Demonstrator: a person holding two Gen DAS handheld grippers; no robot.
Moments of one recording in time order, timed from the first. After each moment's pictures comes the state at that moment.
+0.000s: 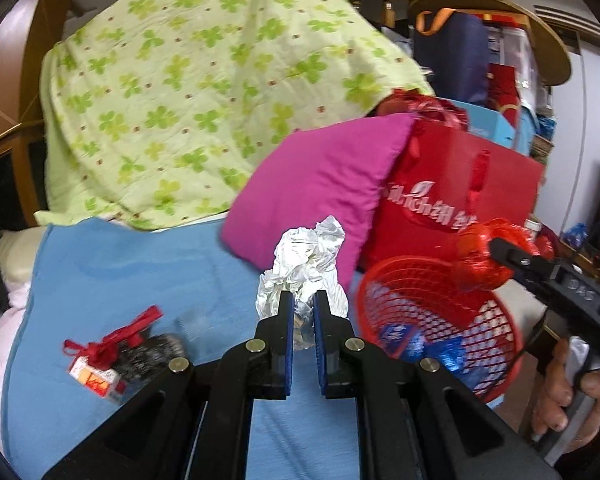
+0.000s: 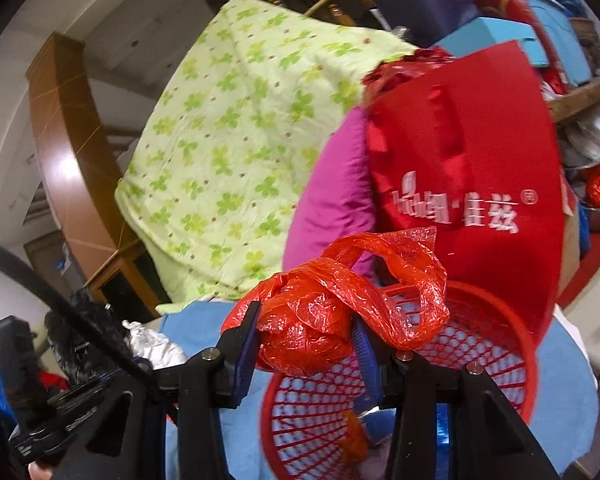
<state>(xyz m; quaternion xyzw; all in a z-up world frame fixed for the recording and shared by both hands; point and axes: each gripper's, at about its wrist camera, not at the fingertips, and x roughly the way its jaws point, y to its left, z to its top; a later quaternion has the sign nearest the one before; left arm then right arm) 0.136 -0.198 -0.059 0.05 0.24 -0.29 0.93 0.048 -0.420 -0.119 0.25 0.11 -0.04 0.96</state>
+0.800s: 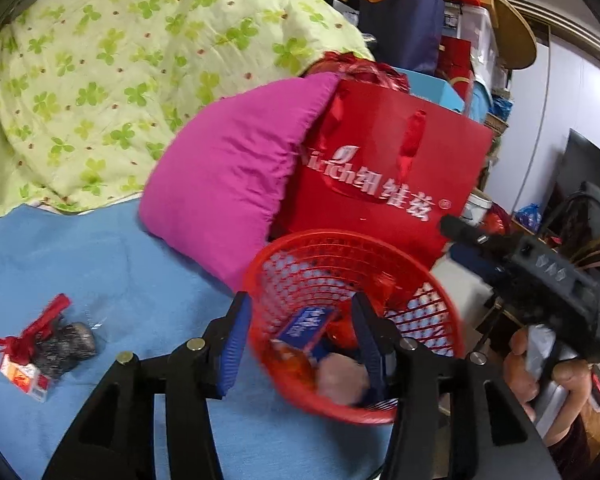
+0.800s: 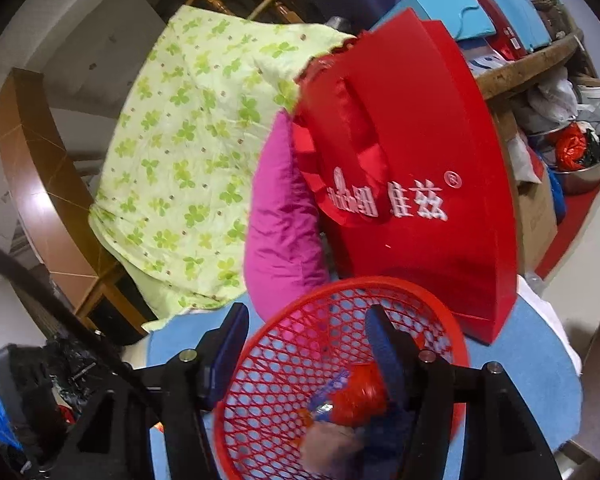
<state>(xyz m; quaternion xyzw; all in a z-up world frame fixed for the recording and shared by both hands) 0.130 -0.255 -0.082 0.05 0.29 -0.37 0.88 0.034 -0.468 -0.132 0.31 0.12 -0.07 0.94</state>
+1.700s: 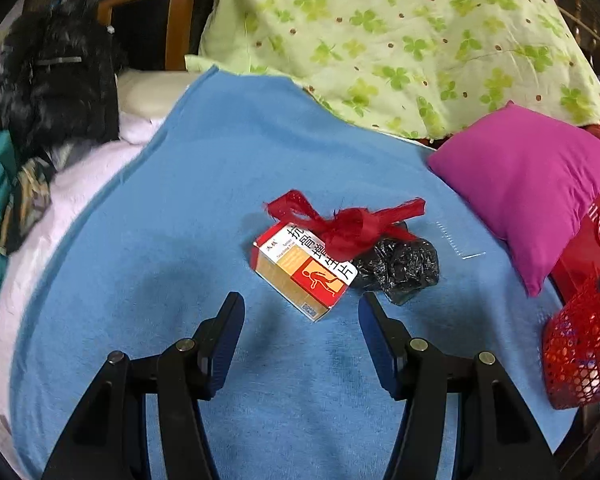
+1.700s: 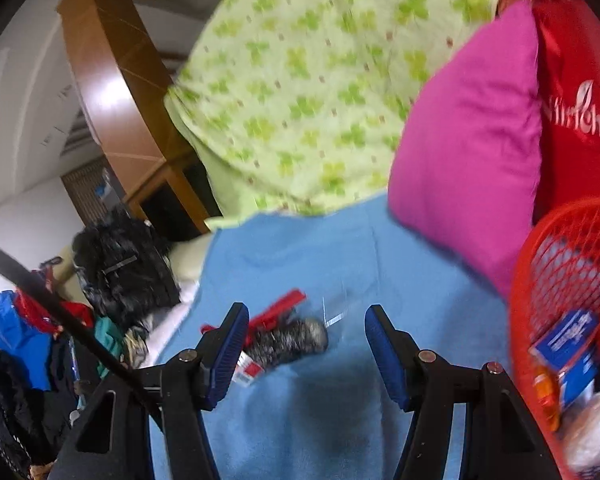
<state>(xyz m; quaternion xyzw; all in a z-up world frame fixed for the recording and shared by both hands) 0.241 0.027 -0.184 -0.08 0.39 -0.06 0.92 0.179 -0.251 -0.167 0.21 0.23 0.08 0.95</state>
